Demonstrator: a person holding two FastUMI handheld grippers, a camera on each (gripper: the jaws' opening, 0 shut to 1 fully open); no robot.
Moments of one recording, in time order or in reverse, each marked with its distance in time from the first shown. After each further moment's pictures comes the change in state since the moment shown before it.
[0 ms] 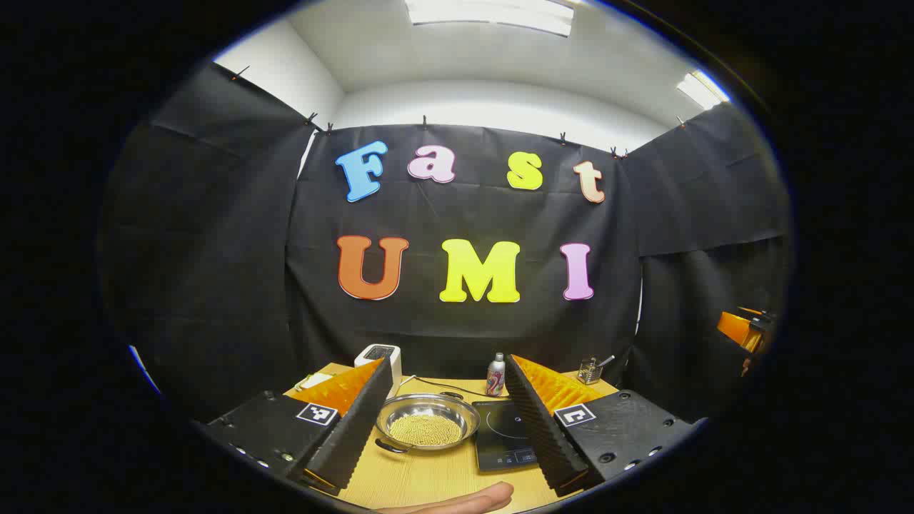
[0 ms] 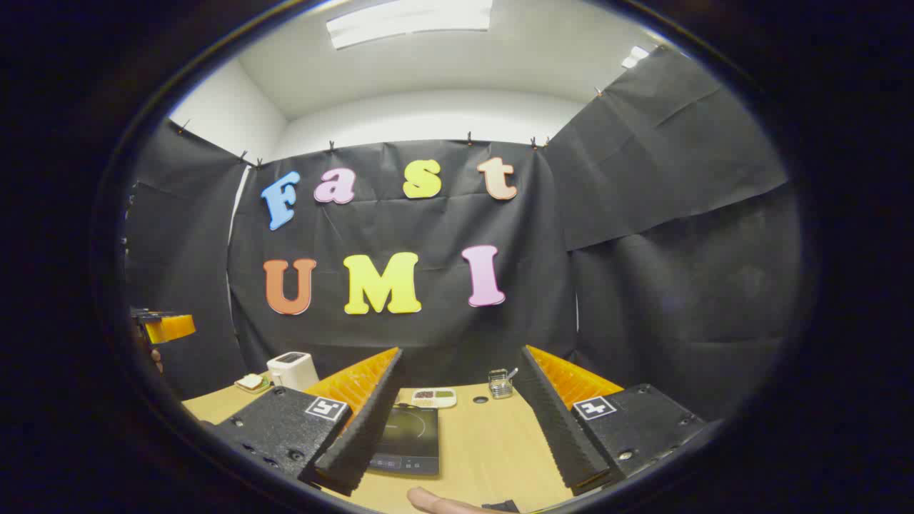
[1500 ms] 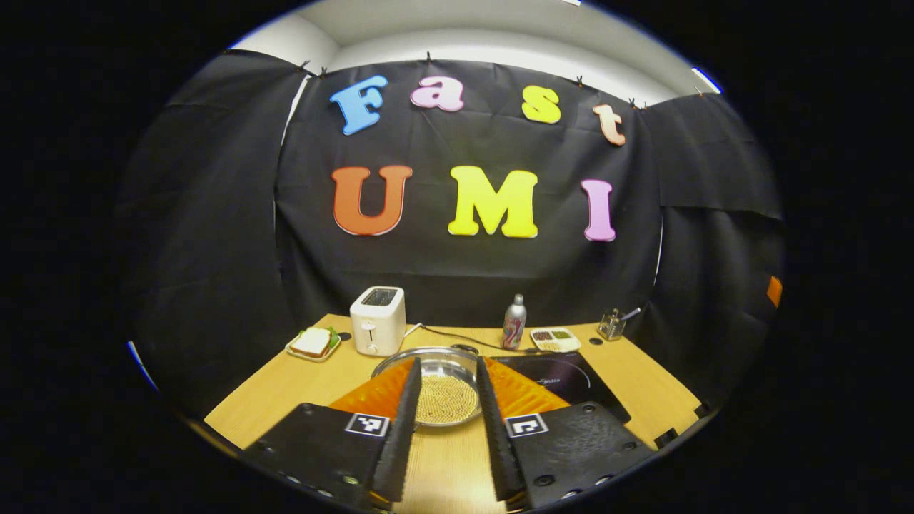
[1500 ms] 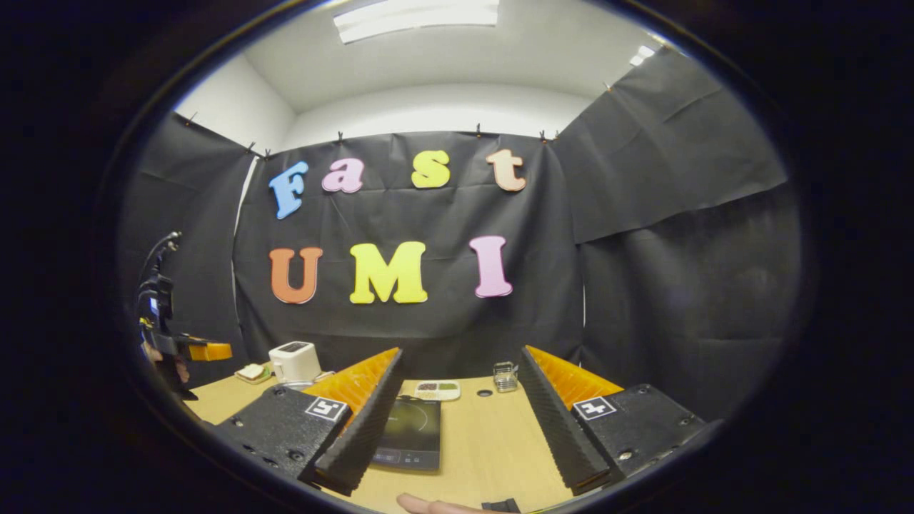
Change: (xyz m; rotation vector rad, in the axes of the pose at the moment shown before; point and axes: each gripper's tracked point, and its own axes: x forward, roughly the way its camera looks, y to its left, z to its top) left arm 0.081 0.026 -0.126 -0.003 0.329 0.010; right arm 0.010 0.006 -0.030 -0.026 0.040 0.034
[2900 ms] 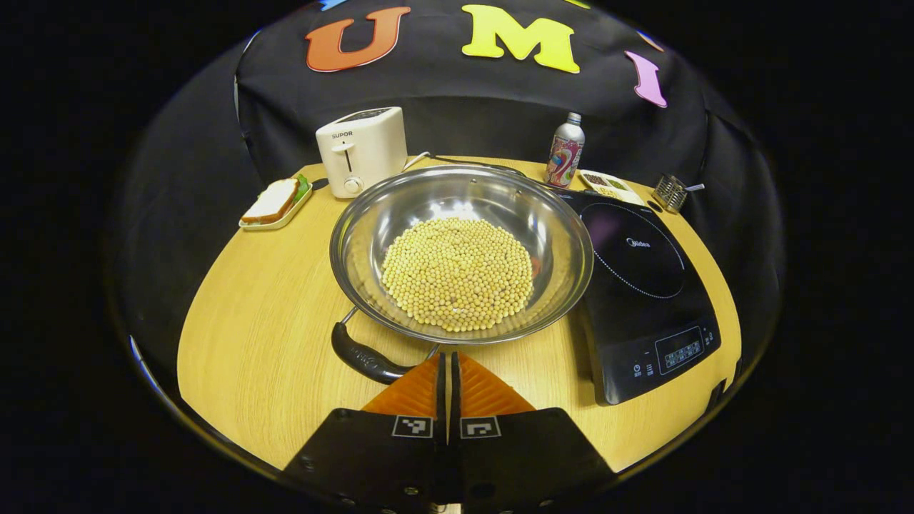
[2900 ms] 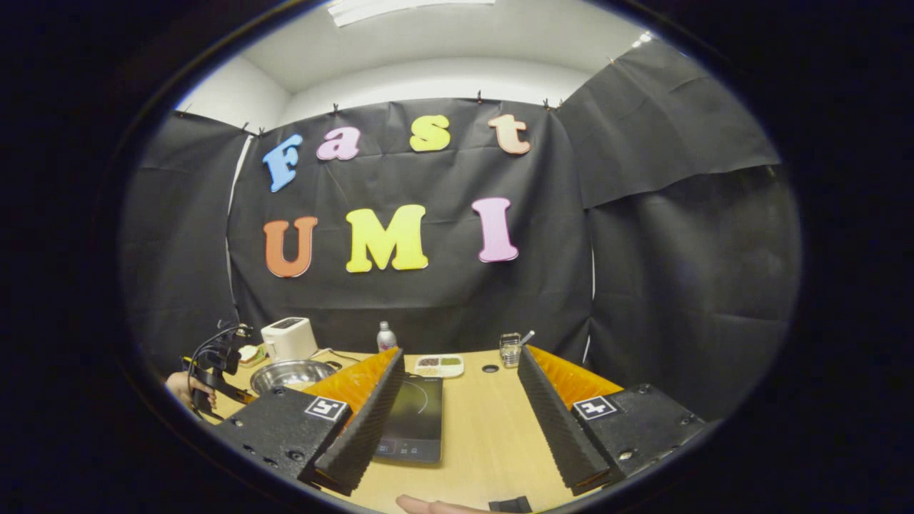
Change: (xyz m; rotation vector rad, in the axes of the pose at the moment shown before) left arm 0.104 0.034 -0.200 -0.039 0.592 -0.002; right arm 0.056 0.002 -0.066 0.008 0.121 0.003
